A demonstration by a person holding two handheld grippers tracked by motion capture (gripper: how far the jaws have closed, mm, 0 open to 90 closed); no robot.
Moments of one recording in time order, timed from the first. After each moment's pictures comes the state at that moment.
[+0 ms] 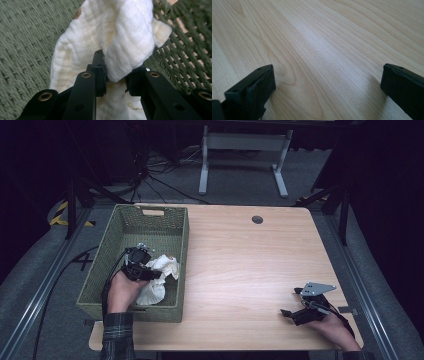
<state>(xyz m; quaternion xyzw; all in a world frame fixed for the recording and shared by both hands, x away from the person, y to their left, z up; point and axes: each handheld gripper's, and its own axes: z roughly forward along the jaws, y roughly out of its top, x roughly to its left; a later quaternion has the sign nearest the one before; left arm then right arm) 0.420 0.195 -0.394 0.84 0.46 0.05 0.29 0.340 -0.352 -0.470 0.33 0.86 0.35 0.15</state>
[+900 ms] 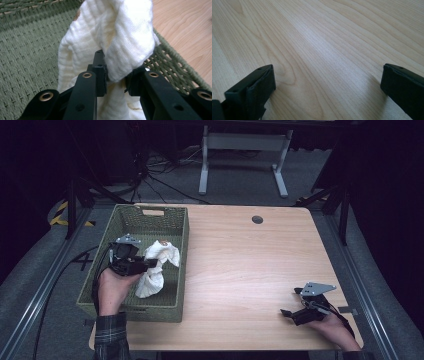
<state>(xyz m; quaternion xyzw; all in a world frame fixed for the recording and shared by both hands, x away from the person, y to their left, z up) 0.400 0.210 -0.352 0.81 0.44 0.09 0.39 0.340 -0.352 -0.470 0.33 0.86 0.35 0.15</state>
